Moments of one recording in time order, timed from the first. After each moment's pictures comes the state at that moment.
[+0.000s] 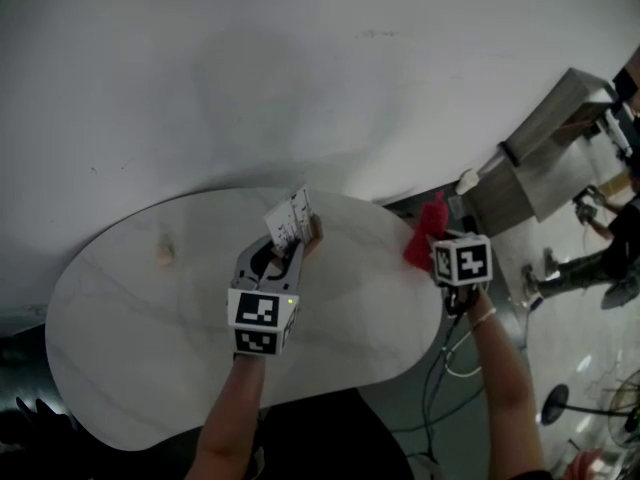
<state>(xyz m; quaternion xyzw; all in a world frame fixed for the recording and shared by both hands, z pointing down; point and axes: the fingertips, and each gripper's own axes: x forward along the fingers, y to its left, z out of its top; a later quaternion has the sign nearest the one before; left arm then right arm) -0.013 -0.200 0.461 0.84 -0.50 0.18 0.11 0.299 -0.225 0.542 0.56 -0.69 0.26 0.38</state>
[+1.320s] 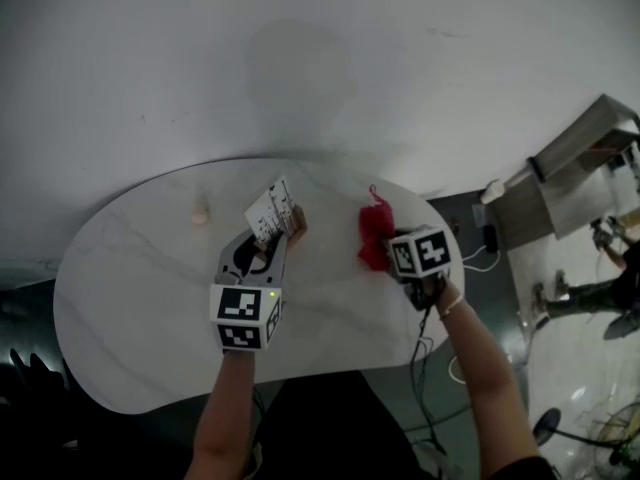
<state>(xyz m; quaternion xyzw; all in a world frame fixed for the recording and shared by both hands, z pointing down) -0.116 -0.146 0.457 0.79 -0.58 0.17 0.12 0.108 -0.200 0.580 0.39 -0.78 0.29 0.39</state>
